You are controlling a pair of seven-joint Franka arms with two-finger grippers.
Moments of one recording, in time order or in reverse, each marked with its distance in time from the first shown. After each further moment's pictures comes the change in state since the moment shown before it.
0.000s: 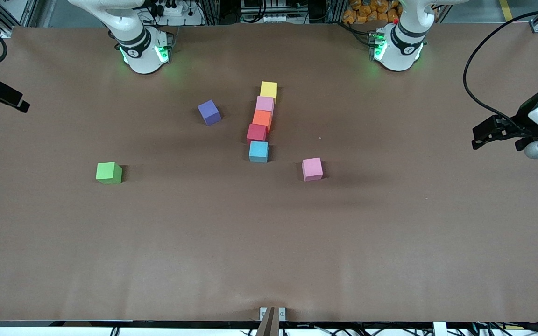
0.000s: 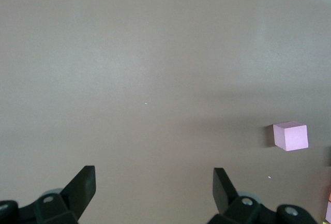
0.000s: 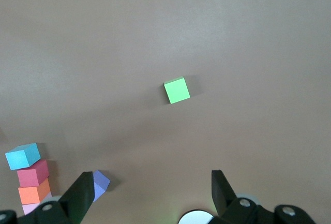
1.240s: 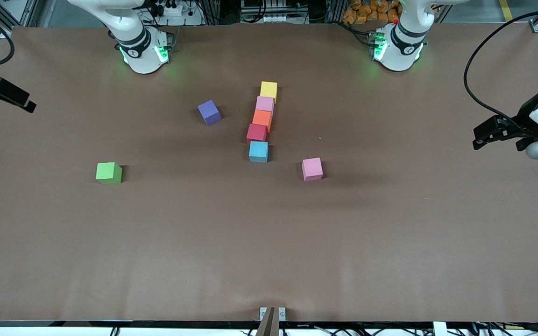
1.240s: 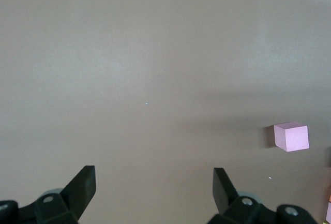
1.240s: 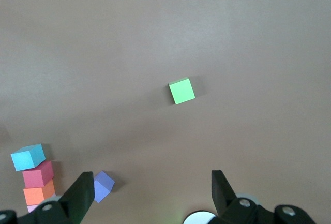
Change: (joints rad) left arm 0.000 0.000 0.003 0.000 0.000 0.002 0.000; right arm -0.002 0.000 0.021 0.003 0.000 0.006 0.022
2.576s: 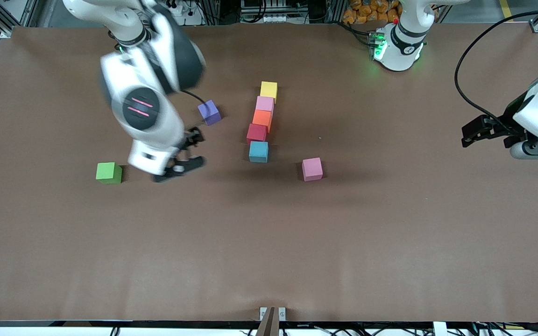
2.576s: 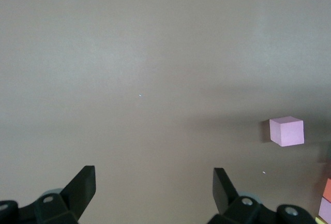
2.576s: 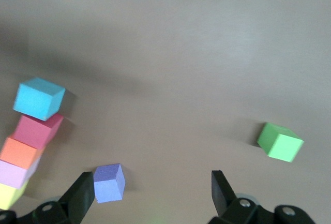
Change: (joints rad) left arm -0.028 0.003 -0.001 -0.019 0.000 -0.008 -0.045; right arm 0.698 0.326 -0.296 0.020 0.054 0.181 -0.173
